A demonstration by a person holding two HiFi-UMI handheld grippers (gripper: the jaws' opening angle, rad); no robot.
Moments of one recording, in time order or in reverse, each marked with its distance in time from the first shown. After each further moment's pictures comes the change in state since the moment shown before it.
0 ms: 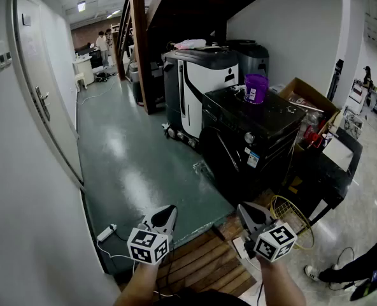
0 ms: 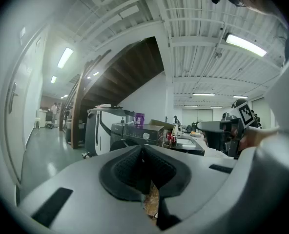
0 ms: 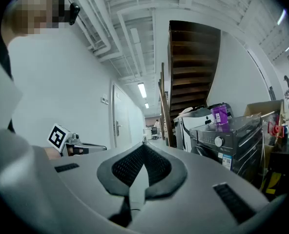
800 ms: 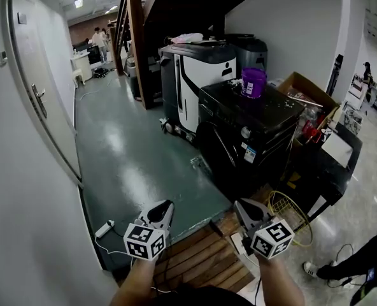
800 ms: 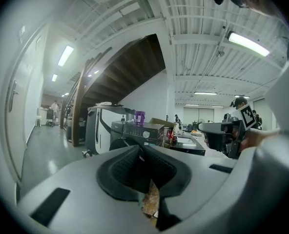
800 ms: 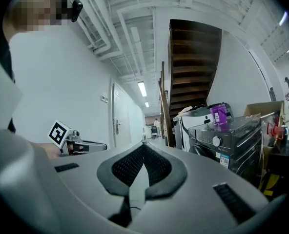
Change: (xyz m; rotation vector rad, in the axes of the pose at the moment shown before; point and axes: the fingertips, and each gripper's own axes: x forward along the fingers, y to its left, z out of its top) left arm 0.013 -0.004 -0.001 -0.008 0.022 0.009; right arm -0.001 -0.014 -0.005 -0.014 0.008 0.002
